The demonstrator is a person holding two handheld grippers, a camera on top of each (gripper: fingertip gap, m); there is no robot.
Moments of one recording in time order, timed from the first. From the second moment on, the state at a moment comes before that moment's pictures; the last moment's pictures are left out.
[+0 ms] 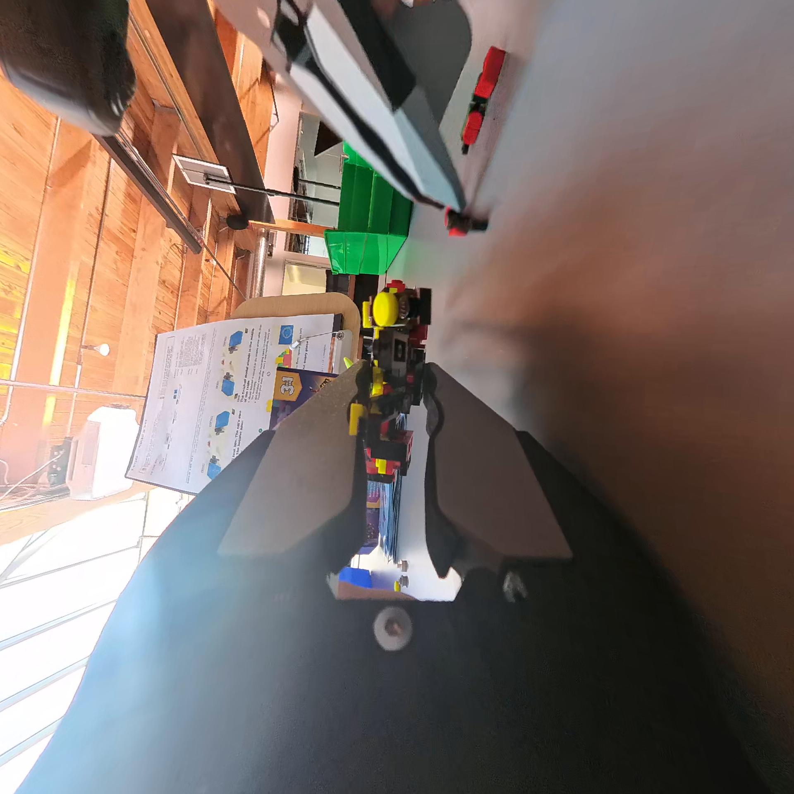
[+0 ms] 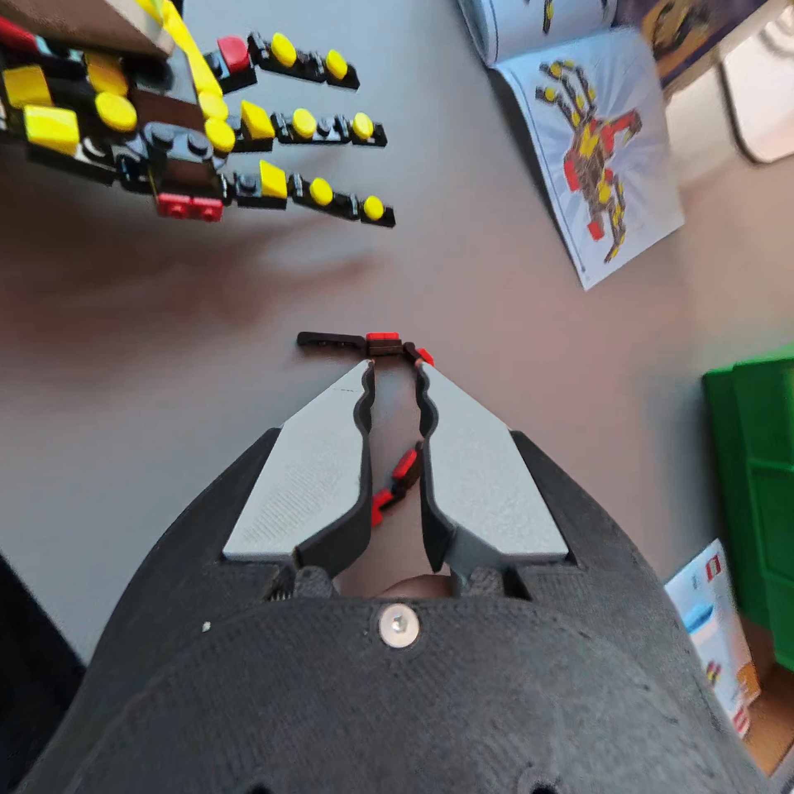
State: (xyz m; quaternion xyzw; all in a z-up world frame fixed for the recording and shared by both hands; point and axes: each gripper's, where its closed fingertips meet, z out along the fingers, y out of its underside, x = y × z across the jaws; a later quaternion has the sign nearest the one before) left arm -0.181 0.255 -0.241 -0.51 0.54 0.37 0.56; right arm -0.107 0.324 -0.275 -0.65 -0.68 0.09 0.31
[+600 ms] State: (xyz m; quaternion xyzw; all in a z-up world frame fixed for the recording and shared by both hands) left arm -0.179 0.255 -0.240 -0.51 0.54 0.37 0.56; right arm -0.134 0.321 -0.252 -0.42 -0.84 0.11 0.31
